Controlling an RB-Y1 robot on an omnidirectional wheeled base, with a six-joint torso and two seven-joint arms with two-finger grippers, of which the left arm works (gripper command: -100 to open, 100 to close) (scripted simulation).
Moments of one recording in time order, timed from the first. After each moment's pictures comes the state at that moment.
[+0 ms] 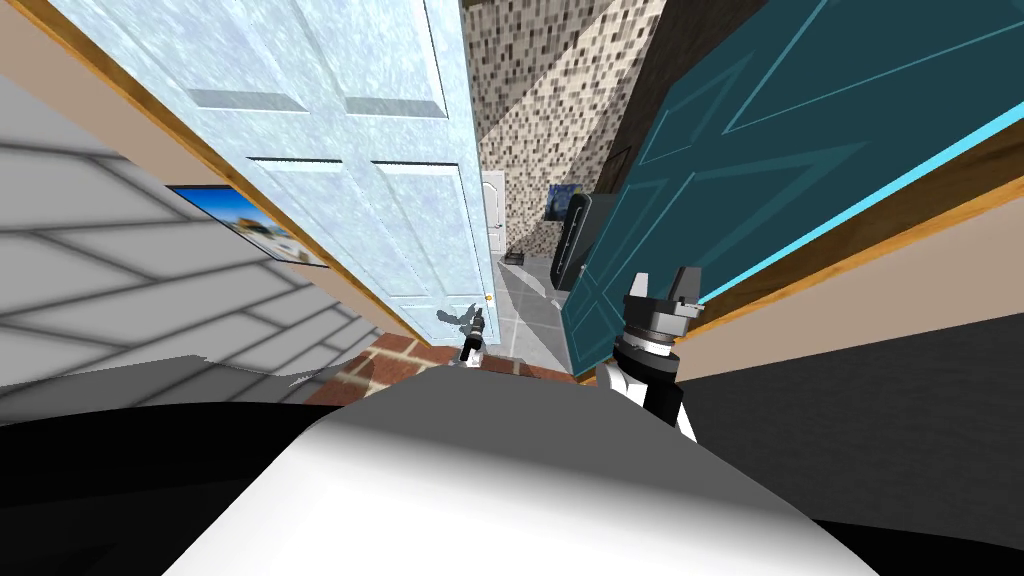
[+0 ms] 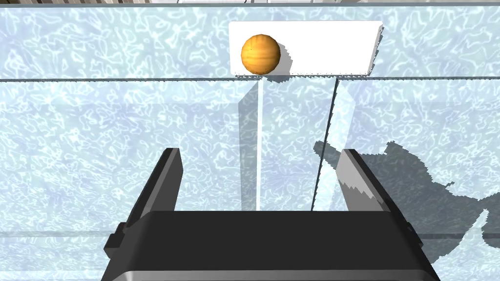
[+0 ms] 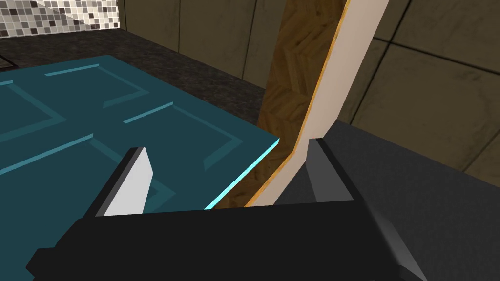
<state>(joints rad) -0.20 0.04 0.04 -0.57 0.15 -0.81 -0.09</state>
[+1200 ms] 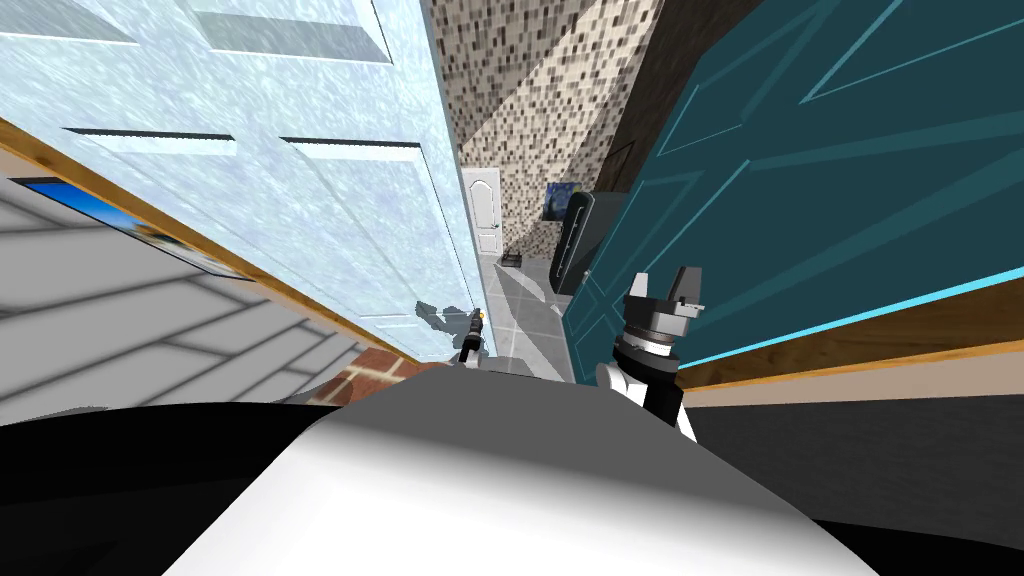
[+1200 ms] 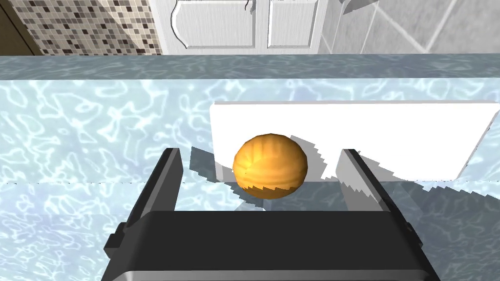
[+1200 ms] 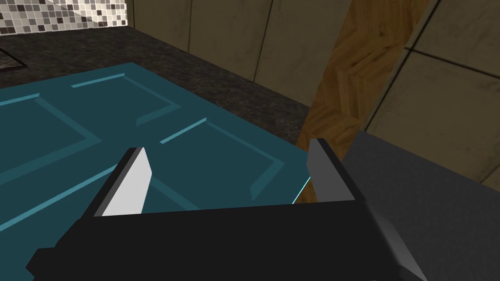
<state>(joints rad) -0.19 0.04 0.05 -0.57 0.16 -0.83 -0.09</state>
